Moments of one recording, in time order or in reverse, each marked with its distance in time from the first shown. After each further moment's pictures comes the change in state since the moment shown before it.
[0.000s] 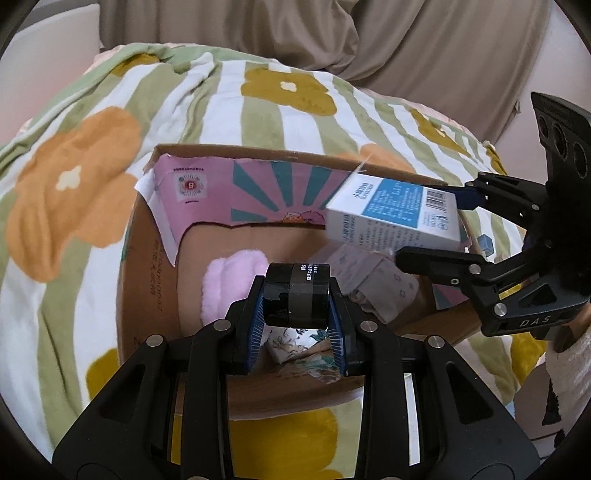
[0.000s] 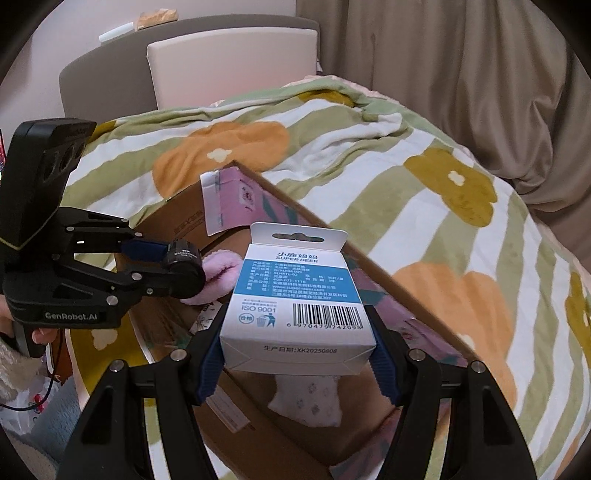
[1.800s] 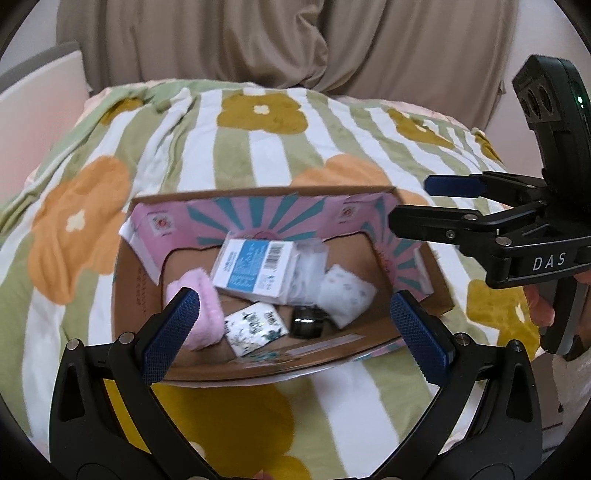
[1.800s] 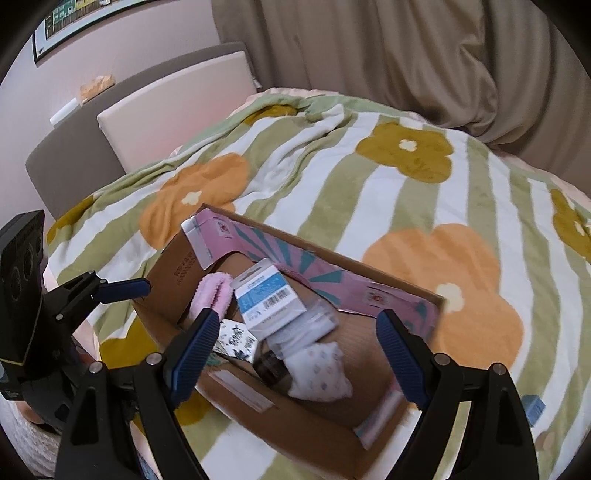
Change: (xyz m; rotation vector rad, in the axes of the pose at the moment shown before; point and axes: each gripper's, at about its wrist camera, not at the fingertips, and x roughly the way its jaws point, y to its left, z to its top) left arm -0.043 -0.084 0.005 0.115 -0.049 0.056; right arm -0.067 -0.037 -0.014 0.323 -0.054 -0.025
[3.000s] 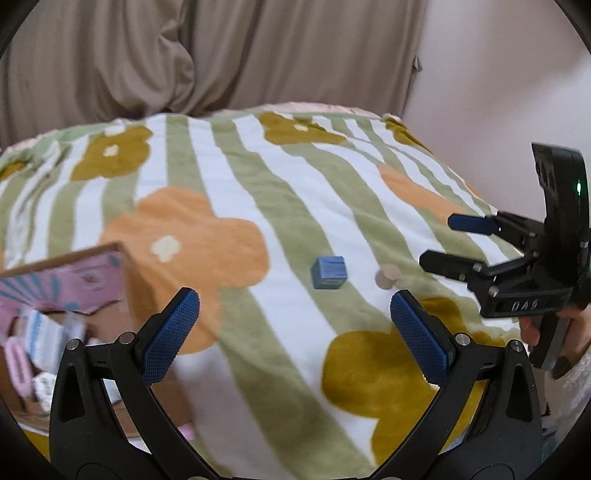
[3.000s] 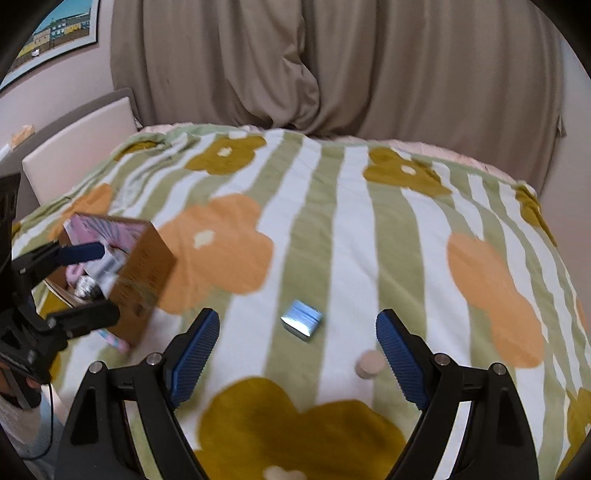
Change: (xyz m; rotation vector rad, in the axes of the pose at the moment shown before) left arm 0.094 -0.264 0.023 0.163 -0.052 -0.231; right arm -0.147 -0.221 -0.152 0.169 -0.088 -0.335
